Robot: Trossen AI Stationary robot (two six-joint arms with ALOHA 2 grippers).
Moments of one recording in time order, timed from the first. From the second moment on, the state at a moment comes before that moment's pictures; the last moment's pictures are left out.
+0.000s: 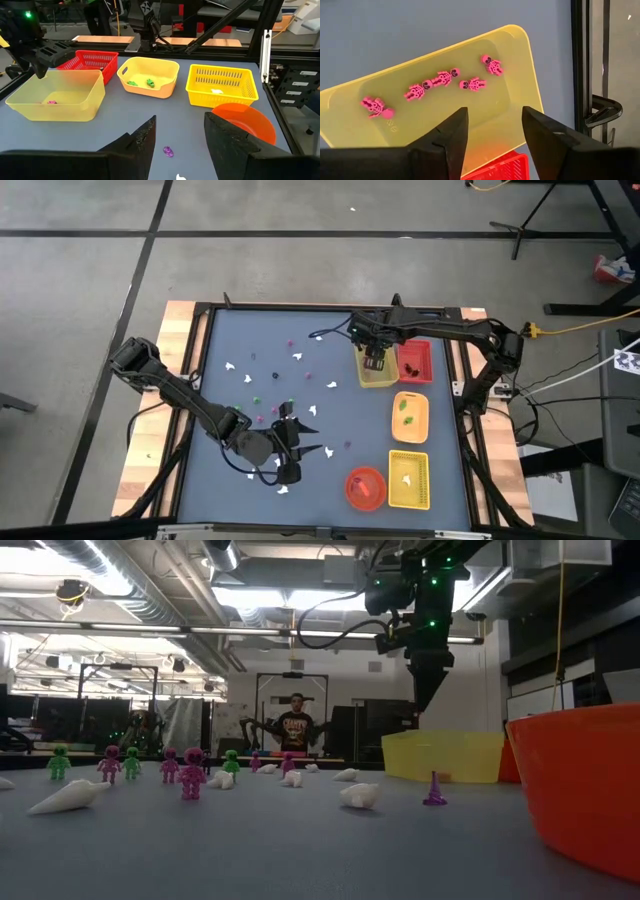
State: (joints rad) left arm -0.54 1.57 1.05 0.08 -0.67 -0.29; right arm -0.34 1.71 1.37 -1.02 0.28 -0.19
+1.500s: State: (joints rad) left arm -0.48 1.57 1.05 0.08 -0.70 -0.43; right arm -0.34 1.71 1.37 -0.96 0.20 -0.19
